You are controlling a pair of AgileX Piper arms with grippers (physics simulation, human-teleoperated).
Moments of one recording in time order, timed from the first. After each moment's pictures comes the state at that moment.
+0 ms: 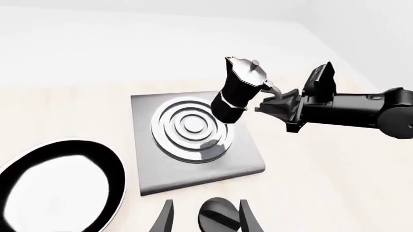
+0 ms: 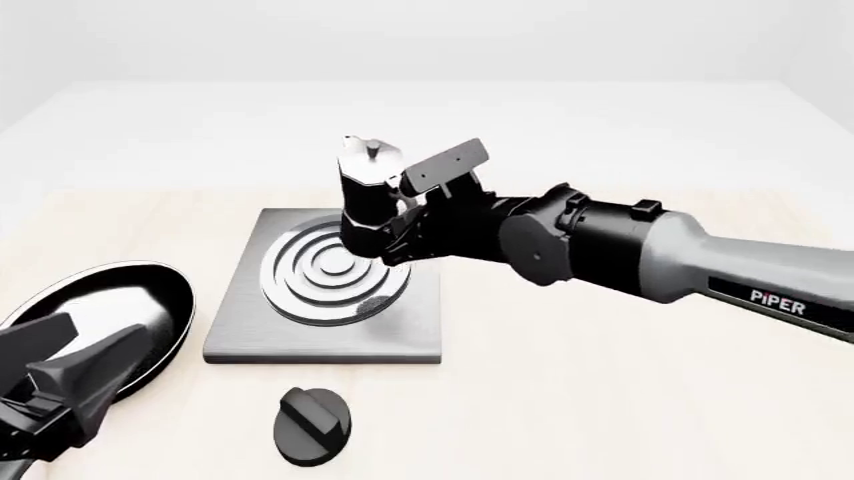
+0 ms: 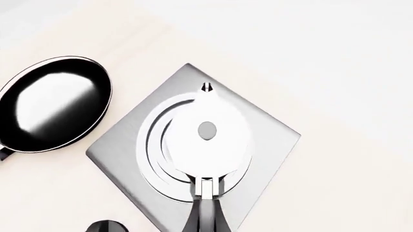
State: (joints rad) left arm -0.34 0.32 -0.51 0.56 -0.18; right arm 0.70 1.71 -1.22 0.13 0.01
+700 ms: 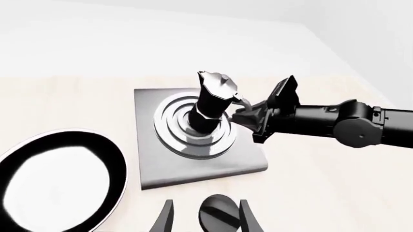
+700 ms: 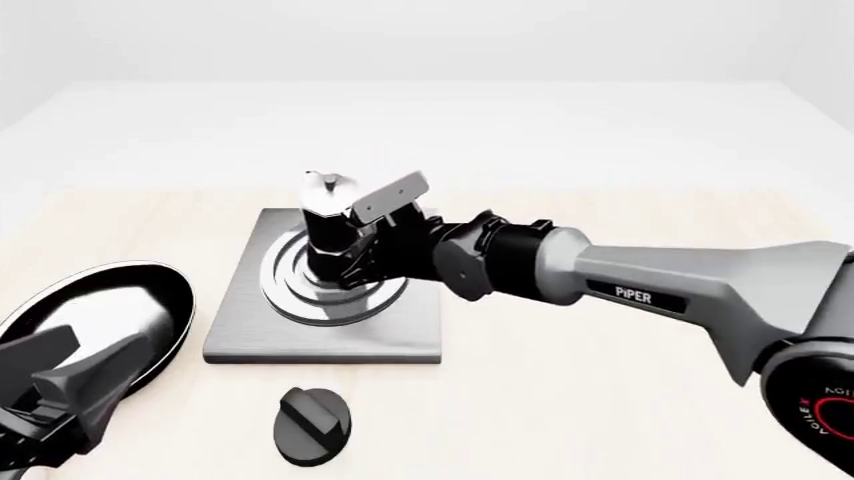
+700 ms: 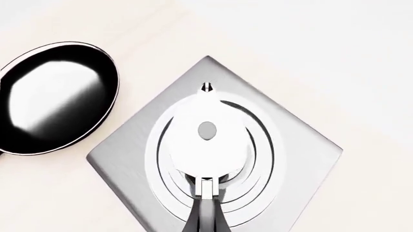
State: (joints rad) left arm -0.32 0.29 -0.47 0.55 -0.21; right arm 0.76 1.94 -1.36 0.08 0.01
